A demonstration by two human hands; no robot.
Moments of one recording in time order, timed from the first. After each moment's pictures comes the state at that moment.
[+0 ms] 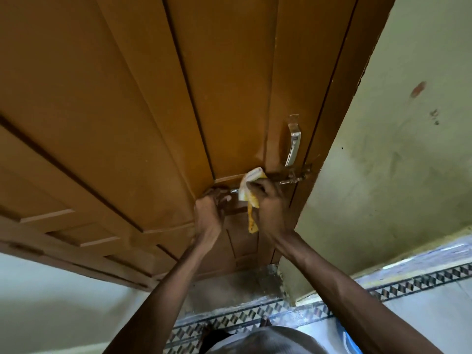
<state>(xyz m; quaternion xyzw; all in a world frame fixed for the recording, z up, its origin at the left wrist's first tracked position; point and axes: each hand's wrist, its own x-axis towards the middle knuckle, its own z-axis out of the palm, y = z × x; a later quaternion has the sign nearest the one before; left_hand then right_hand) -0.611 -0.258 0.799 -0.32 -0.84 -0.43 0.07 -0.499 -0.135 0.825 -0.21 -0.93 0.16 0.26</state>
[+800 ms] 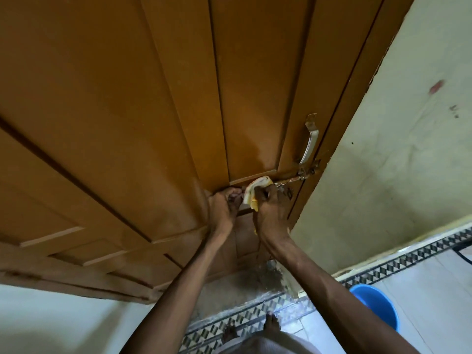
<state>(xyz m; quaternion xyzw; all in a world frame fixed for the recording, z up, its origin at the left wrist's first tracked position) -0.637 -0.266 0.801 -0.33 -0.81 -0.48 -0.07 -0.536 -0.187 0.810 -0.36 -0.89 0.21 0.20</state>
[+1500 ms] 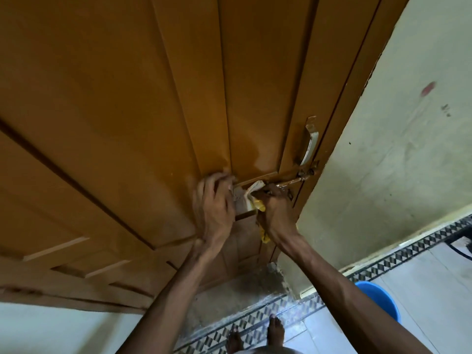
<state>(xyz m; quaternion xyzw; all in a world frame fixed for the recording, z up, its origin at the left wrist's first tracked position) -0.638 -0.294 0.844 -0.41 -0.78 -0.38 0.27 -0.526 -0.191 0.843 -0.31 -0.88 0.28 0.22</state>
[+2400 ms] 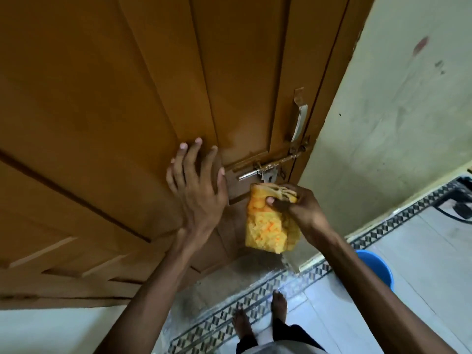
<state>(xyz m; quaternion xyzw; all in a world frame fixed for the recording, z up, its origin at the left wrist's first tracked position) -0.637 -0.305 0.865 -0.44 -0.77 -0.33 0.32 -0.458 -0.185 0.850 -0.39 -0.61 0.66 0.23</state>
